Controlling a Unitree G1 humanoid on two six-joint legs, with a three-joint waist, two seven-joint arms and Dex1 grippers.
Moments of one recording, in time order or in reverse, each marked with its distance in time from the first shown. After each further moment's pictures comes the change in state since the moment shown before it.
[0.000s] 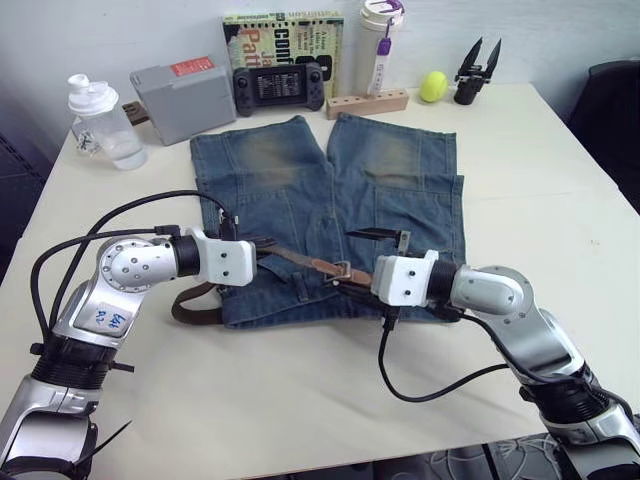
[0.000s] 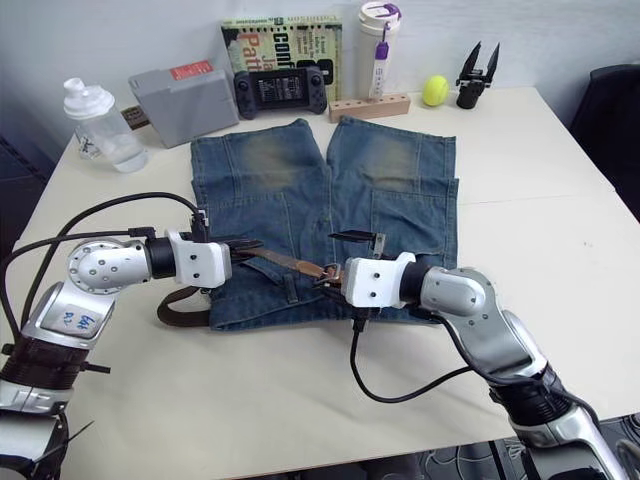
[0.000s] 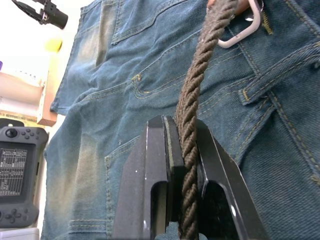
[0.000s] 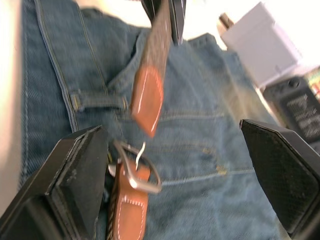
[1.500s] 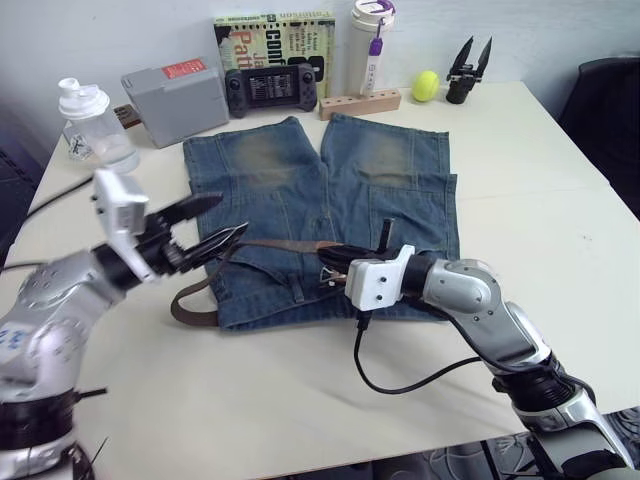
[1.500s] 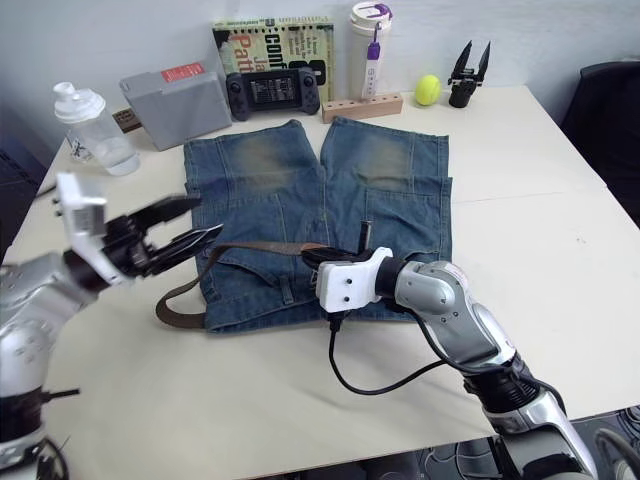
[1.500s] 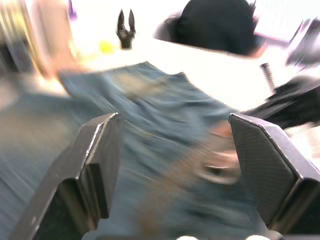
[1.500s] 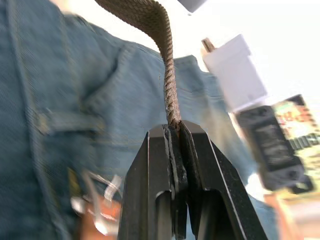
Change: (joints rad) left arm 0.368 -0.054 0.559 -0.374 -1.265 1.061 0.206; right arm -0.075 0.090 0.062 0.146 -0.220 -0.217 -0.107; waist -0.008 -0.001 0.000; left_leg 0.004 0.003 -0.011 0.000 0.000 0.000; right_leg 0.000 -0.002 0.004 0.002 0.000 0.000
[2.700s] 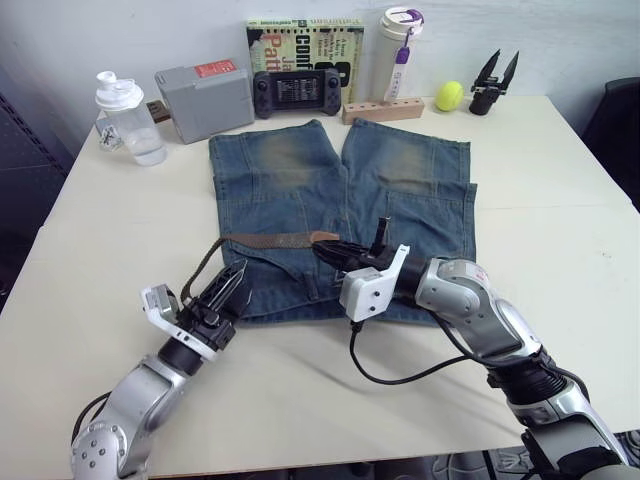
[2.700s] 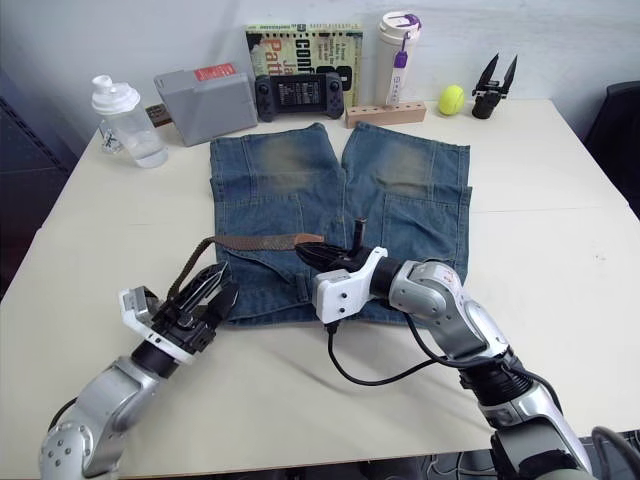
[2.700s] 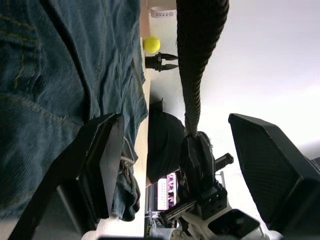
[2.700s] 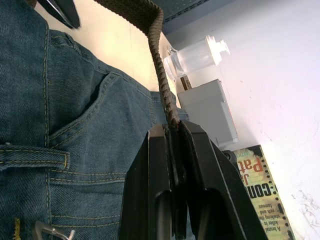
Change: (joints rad) left arm 0.229 -0.527 -0.095 -0.039 -0.782 -0.036 0.897; right arm -0.006 0.025 0.010 0.067 -0.120 -0.193 -0.119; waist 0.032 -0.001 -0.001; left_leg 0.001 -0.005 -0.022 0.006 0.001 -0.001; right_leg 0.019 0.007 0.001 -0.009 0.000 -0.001
